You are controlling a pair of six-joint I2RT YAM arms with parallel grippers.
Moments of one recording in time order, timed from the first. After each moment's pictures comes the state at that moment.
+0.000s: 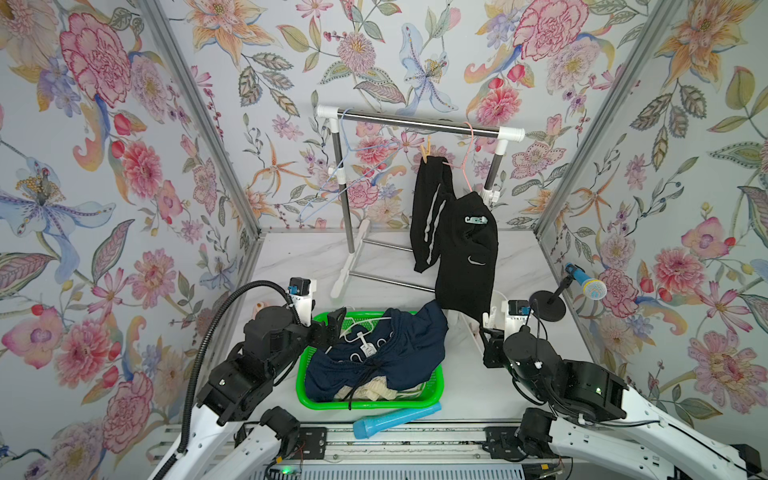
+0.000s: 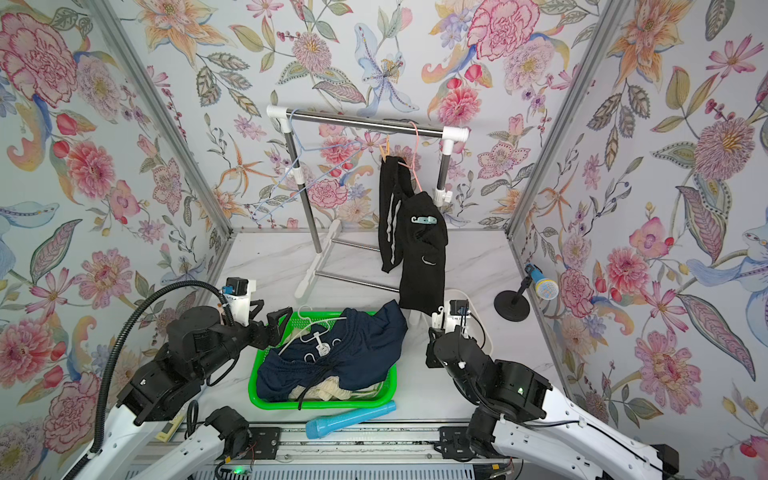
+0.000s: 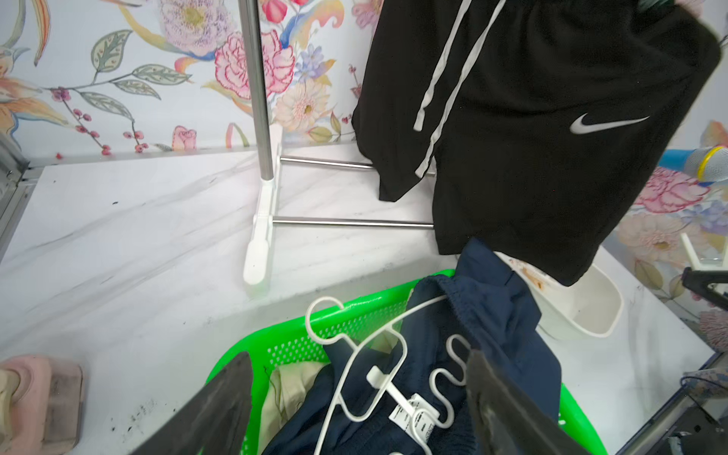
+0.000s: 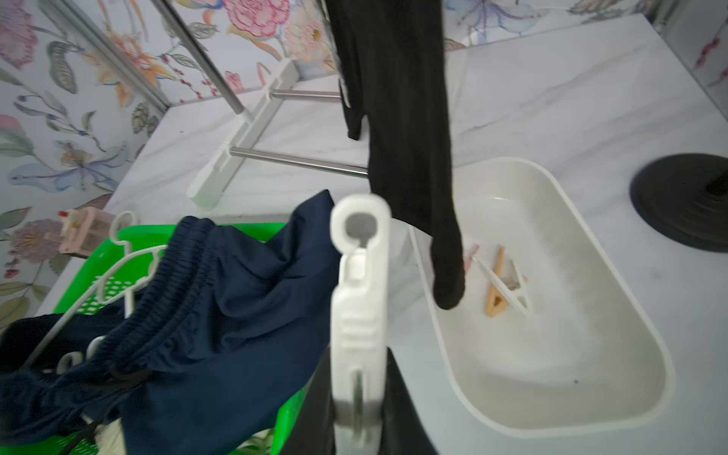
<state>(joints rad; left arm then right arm) -0.57 0.64 0.89 -0.67 -0.08 -0.24 0.95 0.66 0.82 -0.89 0.53 0.75</state>
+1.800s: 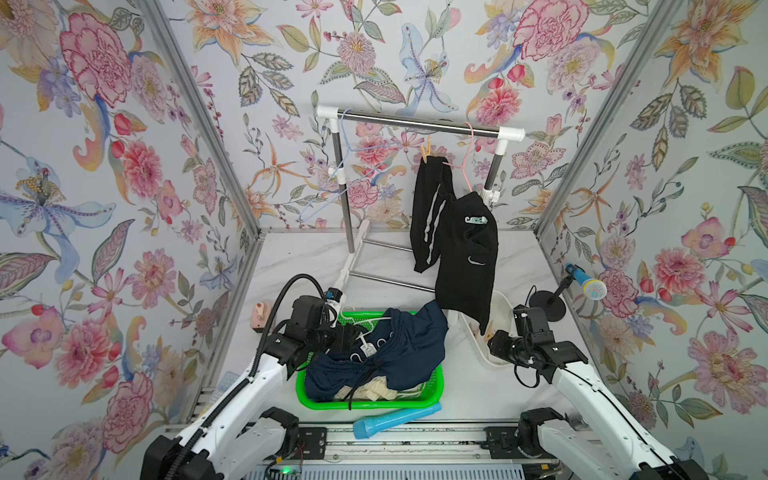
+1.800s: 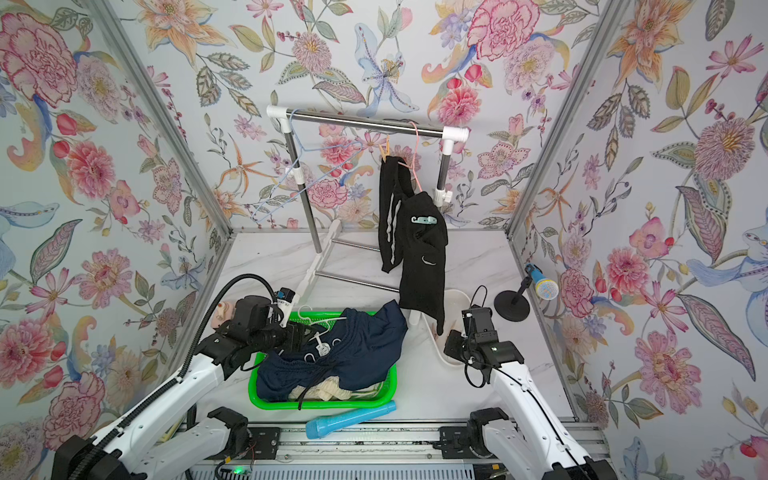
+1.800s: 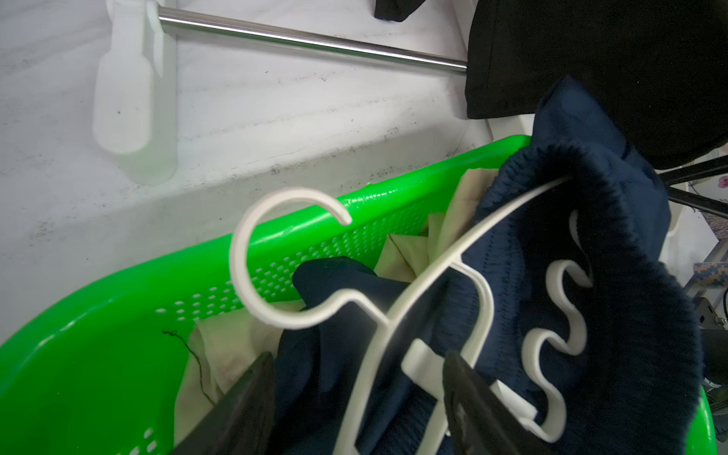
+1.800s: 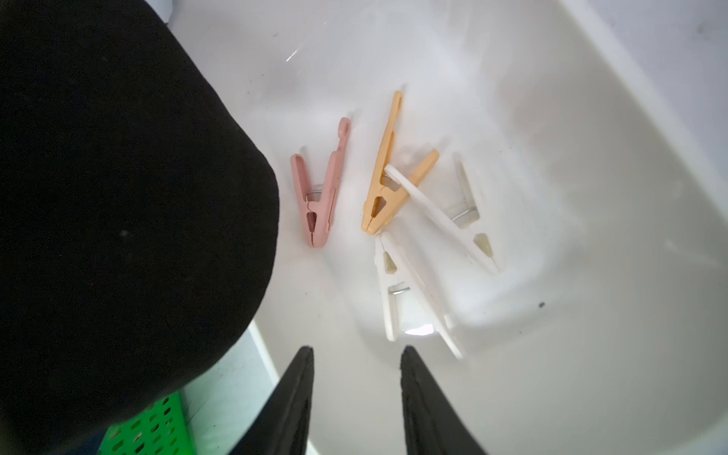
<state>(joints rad) -0.38 0.99 0.63 -0.42 0.29 -0.18 0.20 0.89 0.56 -0.69 -0.07 0.53</state>
